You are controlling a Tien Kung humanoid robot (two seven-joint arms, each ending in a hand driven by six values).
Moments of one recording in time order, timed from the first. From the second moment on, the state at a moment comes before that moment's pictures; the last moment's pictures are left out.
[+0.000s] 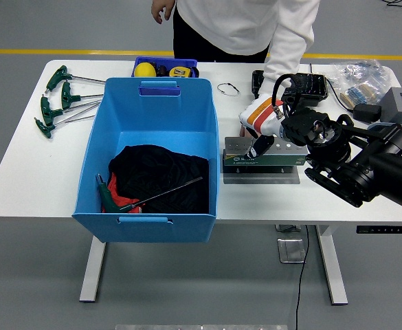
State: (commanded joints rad) left arm -0.01 0.13 -0.57 -0.18 0.02 0.32 0.03; right arm 1.14 -0.08 0.03 0.62 -2.01 -0.13 0.00
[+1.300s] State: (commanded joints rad) left arm 0.00 0.14 -0.62 -0.18 0.06 0.32 0.04; right arm 1.19 -0.18 0.18 0.74 -1.93 -0.08 0.02
